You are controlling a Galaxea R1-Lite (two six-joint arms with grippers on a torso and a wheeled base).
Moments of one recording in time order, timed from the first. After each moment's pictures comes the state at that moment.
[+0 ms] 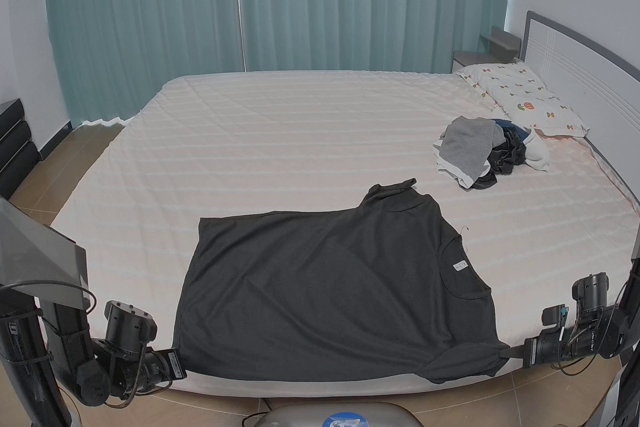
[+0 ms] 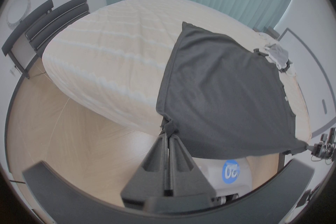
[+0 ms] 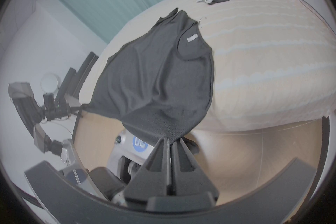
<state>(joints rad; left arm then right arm) -0.26 2.13 -0.02 -1.15 0.16 -0.53 -0.11 2.02 -0.05 -0.97 0.52 -0.02</state>
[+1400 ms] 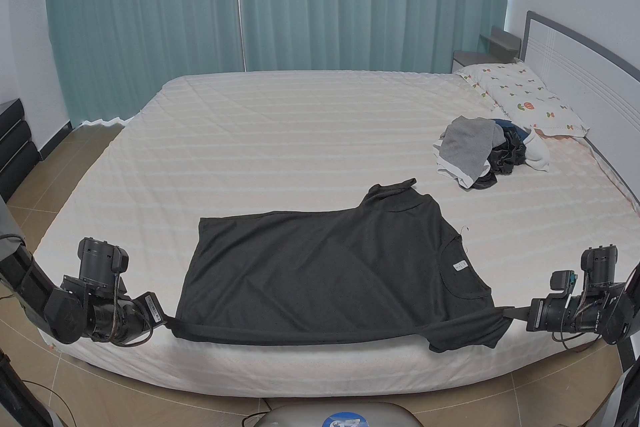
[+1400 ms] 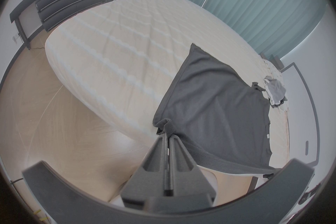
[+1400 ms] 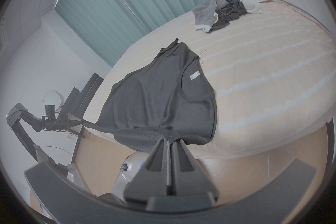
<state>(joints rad) -0.09 1.83 -0.39 -0.50 0.00 -0.64 -0.09 1.90 -0.16 -0.98 0.51 0.17</state>
